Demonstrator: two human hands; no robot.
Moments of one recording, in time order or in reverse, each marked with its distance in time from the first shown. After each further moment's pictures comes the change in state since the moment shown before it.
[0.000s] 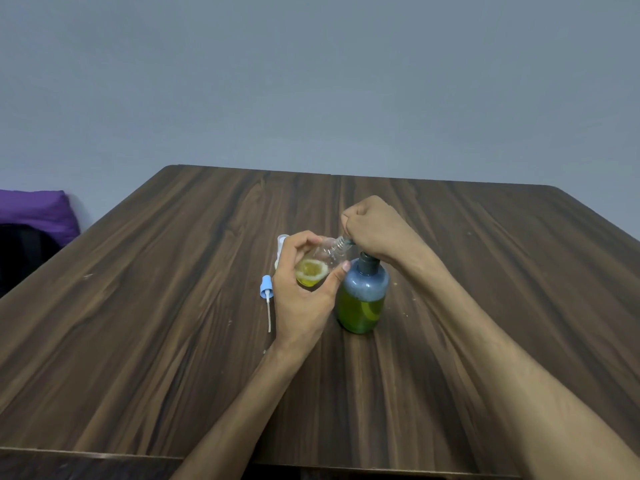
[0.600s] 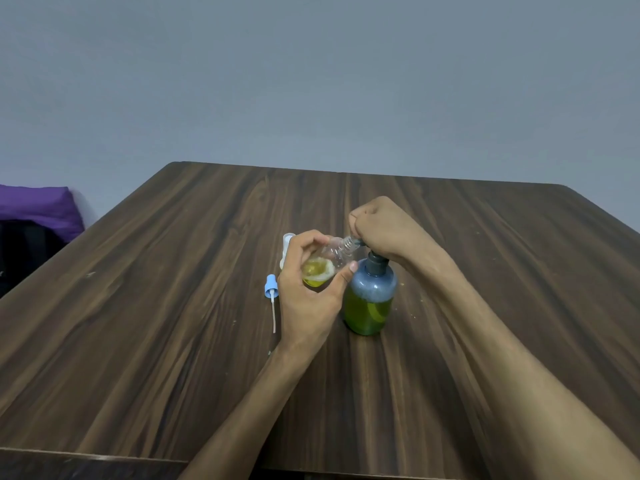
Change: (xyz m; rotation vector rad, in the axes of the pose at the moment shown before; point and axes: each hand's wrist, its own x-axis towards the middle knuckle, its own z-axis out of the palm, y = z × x) left_hand 0.001 -0.004 -0.001 0.019 -0.012 0.023; right_hand 0.005 0.005 -0.001 0.047 -0.042 0.020
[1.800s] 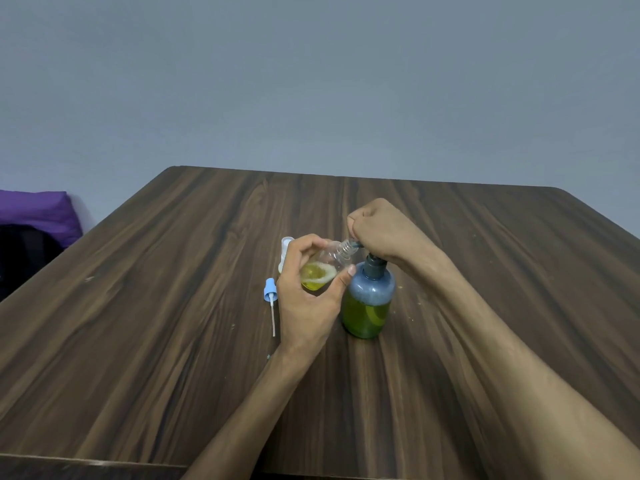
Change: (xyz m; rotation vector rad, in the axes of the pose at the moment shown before) left_hand 0.001 -0.003 0.001 -0.006 -0.001 0.009; right_hand -0.004 -0.005 -0.002 -0.023 0.015 0.023
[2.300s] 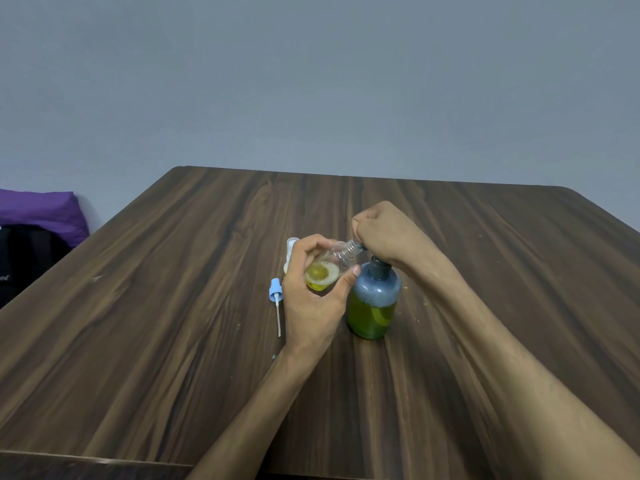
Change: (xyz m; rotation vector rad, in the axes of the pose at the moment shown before) left_hand 0.000 0.000 0.001 -0.034 0.010 -0.028; right_hand 0.001 0.001 0.002 -0.038 0.014 0.015
